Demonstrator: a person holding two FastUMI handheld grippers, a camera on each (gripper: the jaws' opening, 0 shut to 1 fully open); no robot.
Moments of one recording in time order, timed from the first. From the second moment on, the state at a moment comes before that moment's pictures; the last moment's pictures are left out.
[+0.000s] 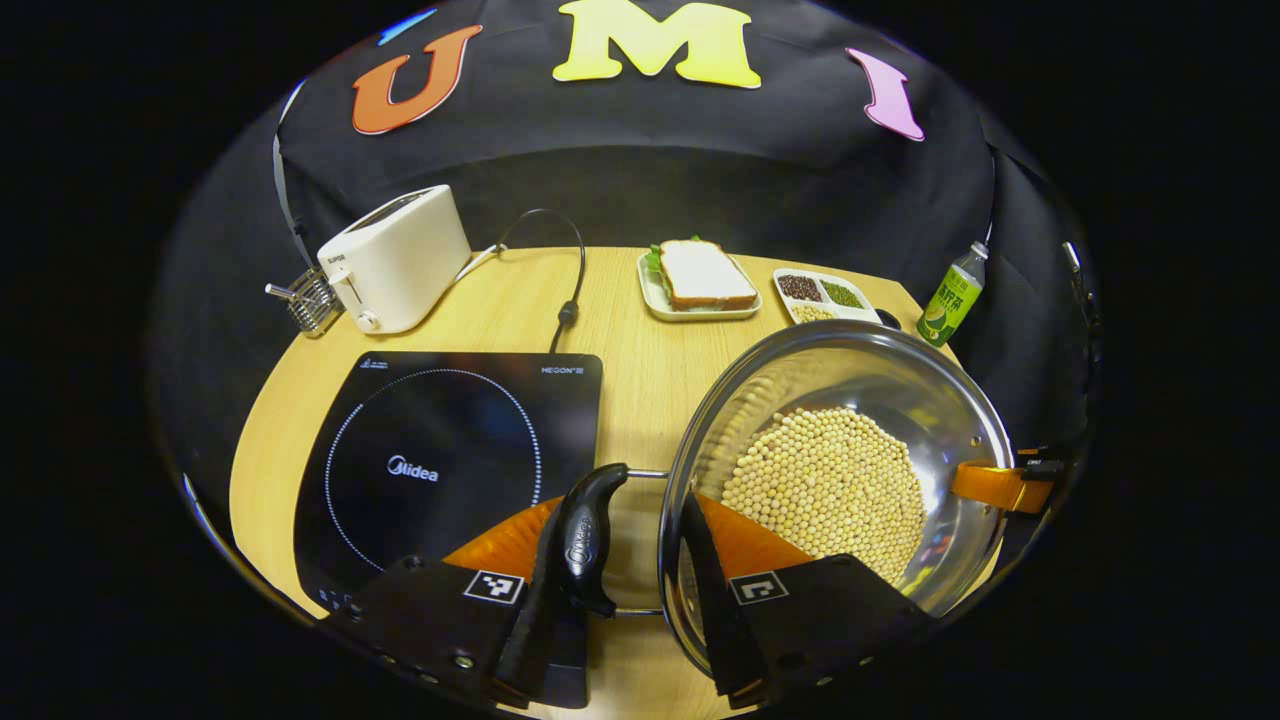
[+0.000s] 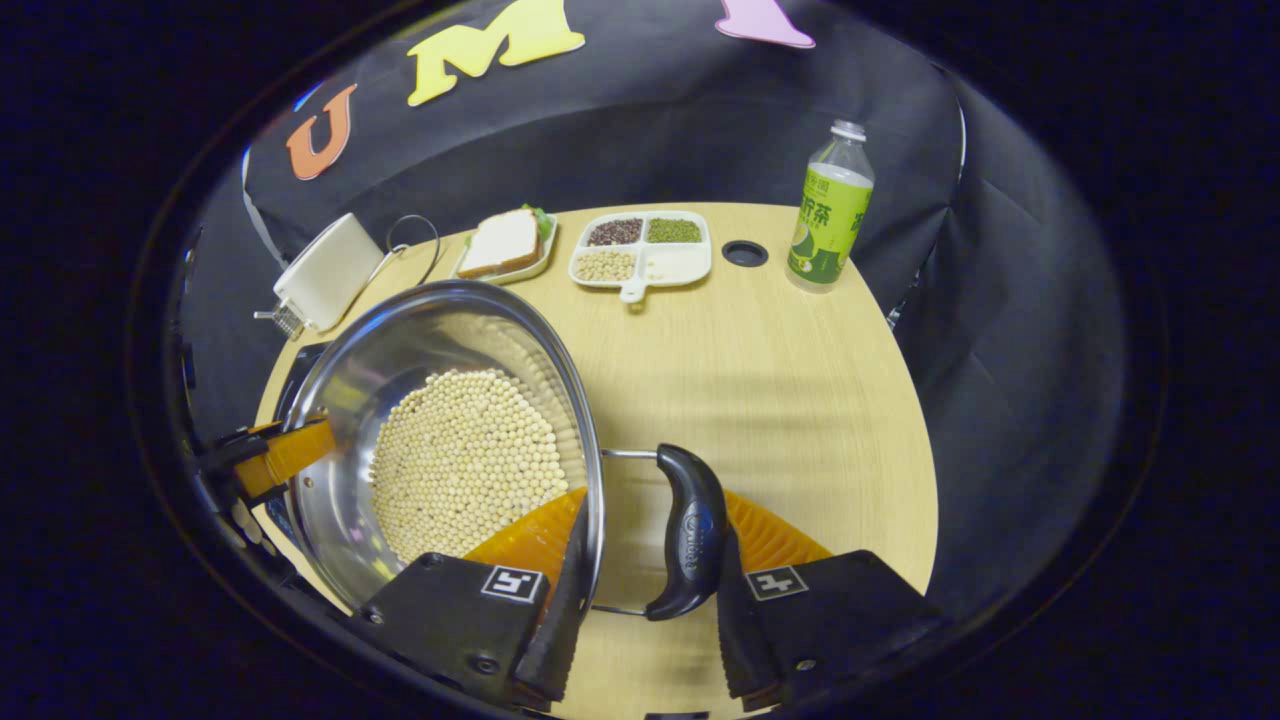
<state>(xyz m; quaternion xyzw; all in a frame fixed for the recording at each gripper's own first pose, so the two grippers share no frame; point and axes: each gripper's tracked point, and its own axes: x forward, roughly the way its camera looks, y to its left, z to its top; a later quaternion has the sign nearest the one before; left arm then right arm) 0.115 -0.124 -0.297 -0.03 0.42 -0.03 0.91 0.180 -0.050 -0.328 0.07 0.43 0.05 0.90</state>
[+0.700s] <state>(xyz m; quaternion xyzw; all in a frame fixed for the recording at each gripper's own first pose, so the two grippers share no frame) 0.092 -0.011 -0.276 -0.02 0.41 0.00 0.91 0.159 0.066 -0.300 0.07 0.42 0.07 0.90</state>
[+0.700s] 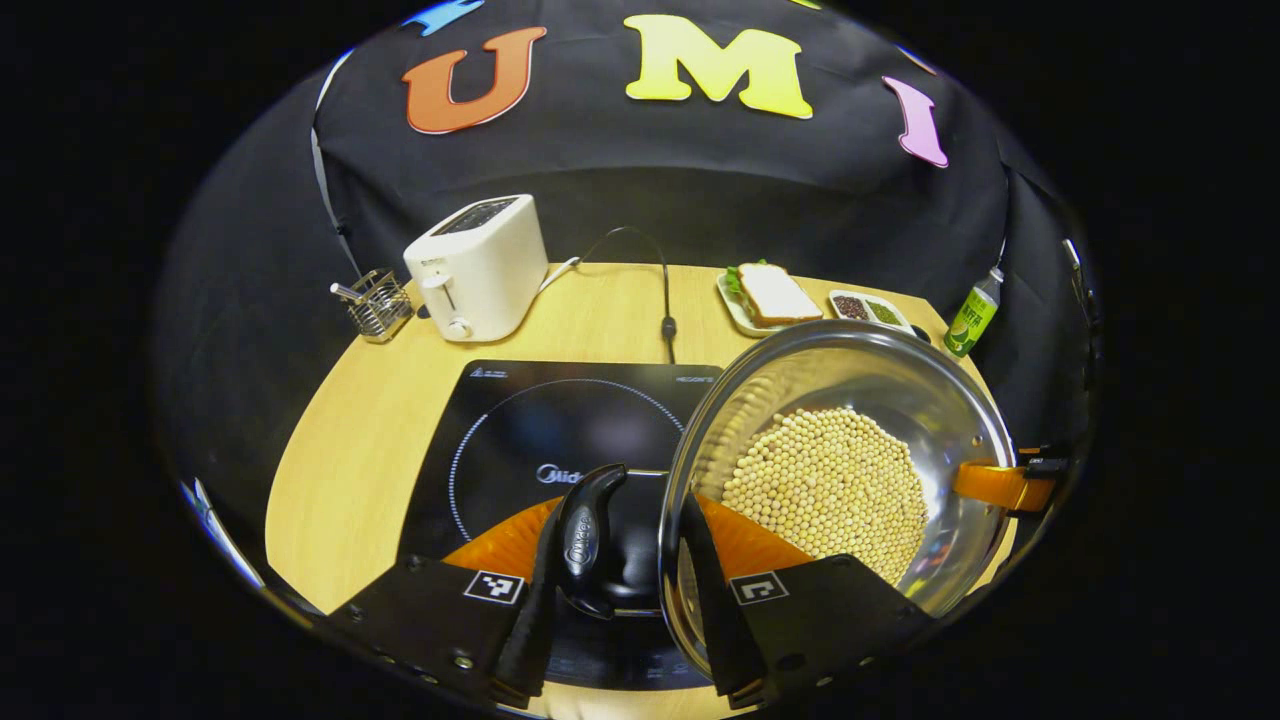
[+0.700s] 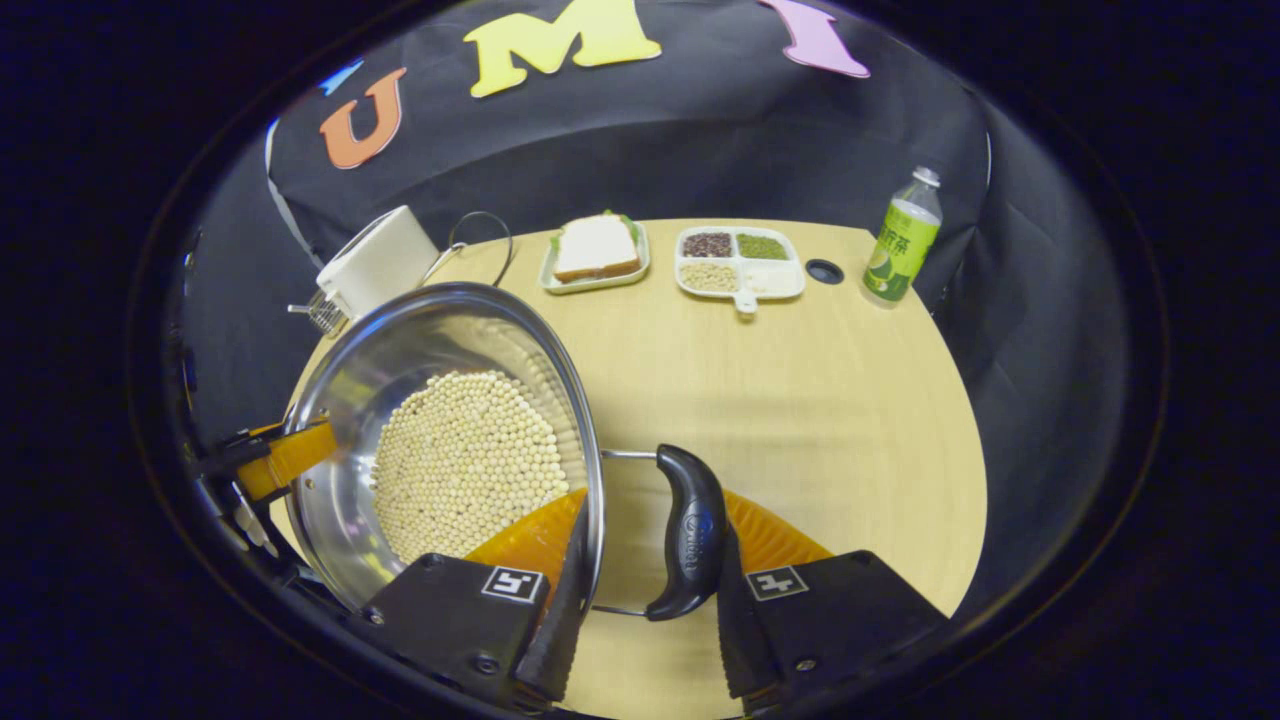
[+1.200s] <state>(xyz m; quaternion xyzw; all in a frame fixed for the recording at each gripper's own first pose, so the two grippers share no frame) 0.091 0.063 -0.280 -0.03 0.41 0.01 0.91 0.158 0.148 -0.295 0.06 0.43 0.08 0.90</state>
